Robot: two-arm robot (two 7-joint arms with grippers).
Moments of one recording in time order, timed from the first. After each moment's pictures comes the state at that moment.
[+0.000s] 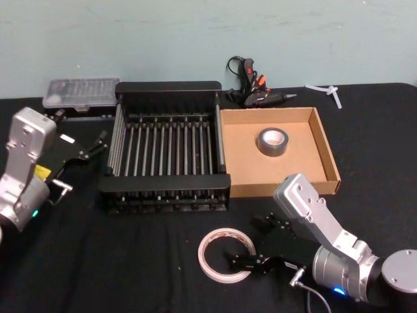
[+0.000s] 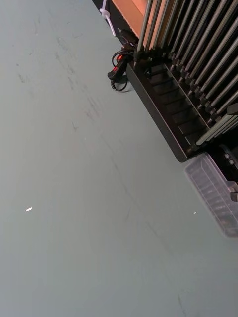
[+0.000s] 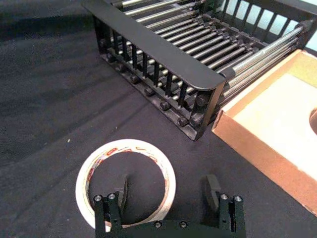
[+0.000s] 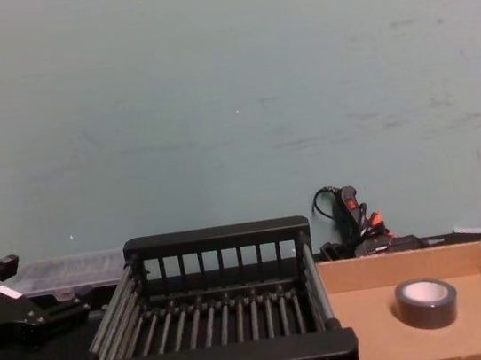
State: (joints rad) left arm -0.20 0.60 0.45 -1.41 -0.25 -0.12 0.03; right arm -0.04 0.48 -0.43 -1.73 0.13 0.36 0.41
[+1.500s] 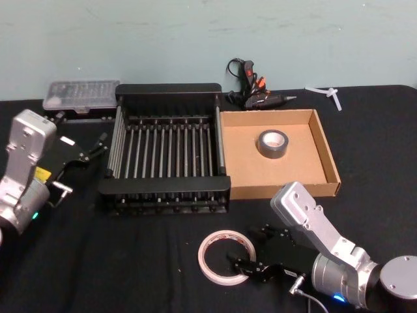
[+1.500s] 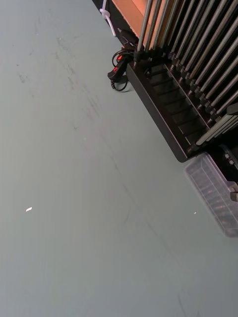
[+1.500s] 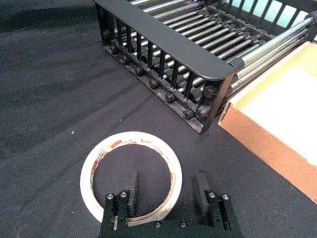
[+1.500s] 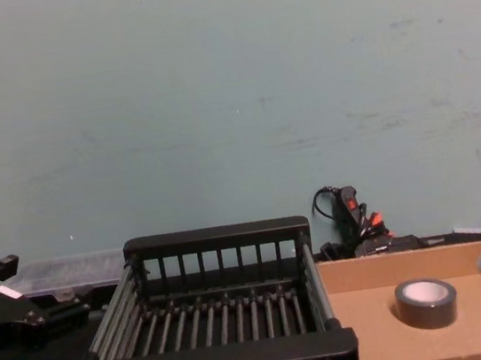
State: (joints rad) left arm -0.20 0.60 0.45 -1.41 -0.25 -0.12 0.03; right arm -0.04 0.48 -0.44 -1.73 0.12 0.37 0.42
